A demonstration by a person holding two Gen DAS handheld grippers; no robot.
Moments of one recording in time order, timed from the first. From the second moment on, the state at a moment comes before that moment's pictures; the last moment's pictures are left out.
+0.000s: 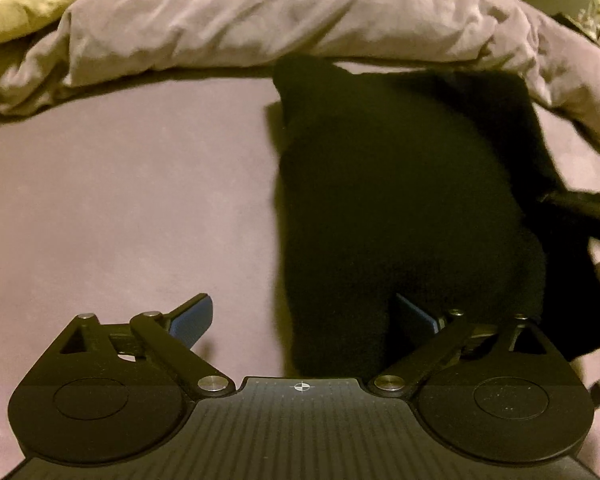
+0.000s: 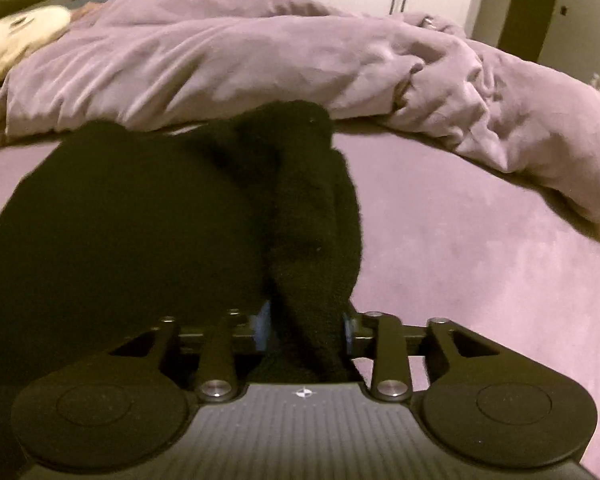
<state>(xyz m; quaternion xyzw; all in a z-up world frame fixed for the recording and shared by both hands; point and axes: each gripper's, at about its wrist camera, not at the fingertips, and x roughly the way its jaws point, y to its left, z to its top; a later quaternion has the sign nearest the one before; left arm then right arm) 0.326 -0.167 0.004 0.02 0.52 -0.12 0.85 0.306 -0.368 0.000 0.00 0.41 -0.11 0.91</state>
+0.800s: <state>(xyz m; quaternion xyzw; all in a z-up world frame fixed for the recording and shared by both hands) 0.319 -0.165 0.004 0.01 0.52 -0.10 0.85 0.145 -0.385 -0.002 0.39 0.38 -0.14 0.83</state>
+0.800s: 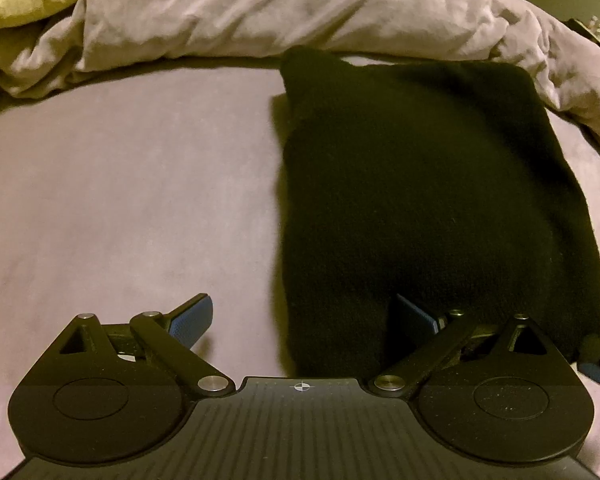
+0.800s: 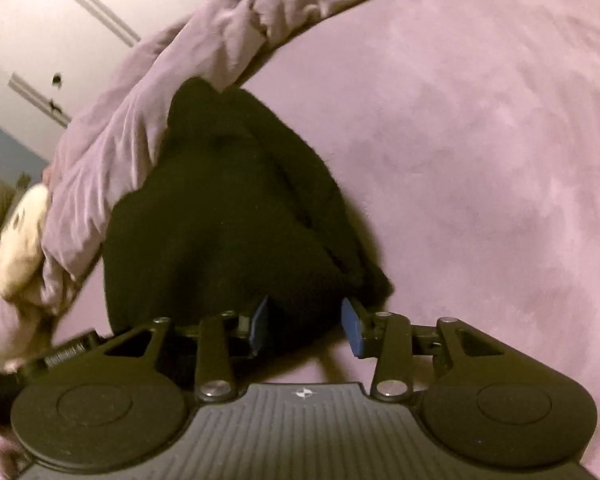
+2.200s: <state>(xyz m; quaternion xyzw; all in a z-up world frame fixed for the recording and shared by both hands) 0.370 -0.196 -0.010 0.06 0.53 -0.16 0.83 0.292 -0.309 -0.015 -0.04 0.46 -0.05 0.88</state>
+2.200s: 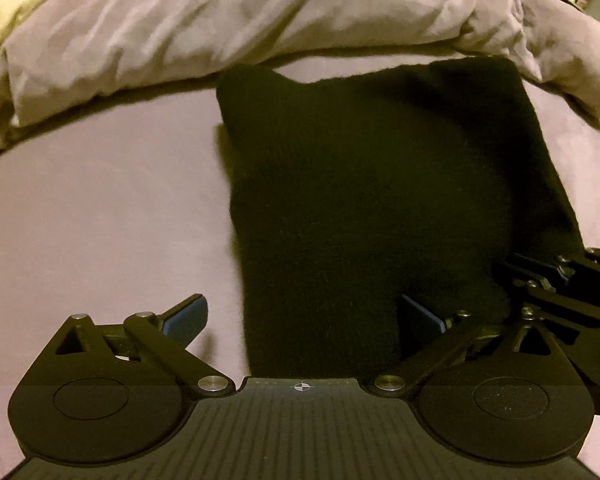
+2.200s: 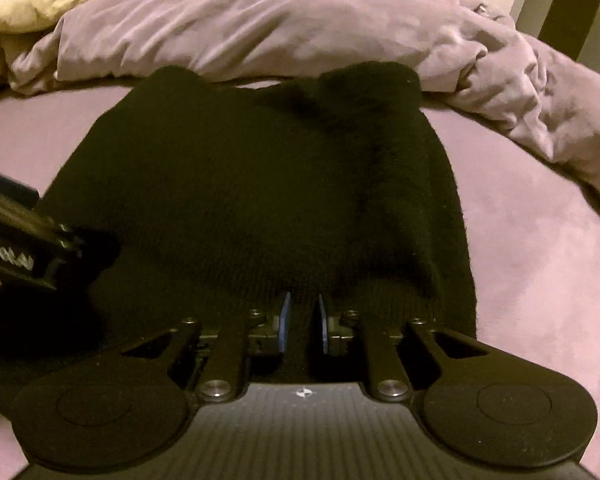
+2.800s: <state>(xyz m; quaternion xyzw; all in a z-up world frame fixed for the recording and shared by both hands) 0.397 -0.160 -0.009 -0.08 0.58 -0.22 0.78 0.300 -0.412 -0.013 0.15 0.46 -0.06 0.87</state>
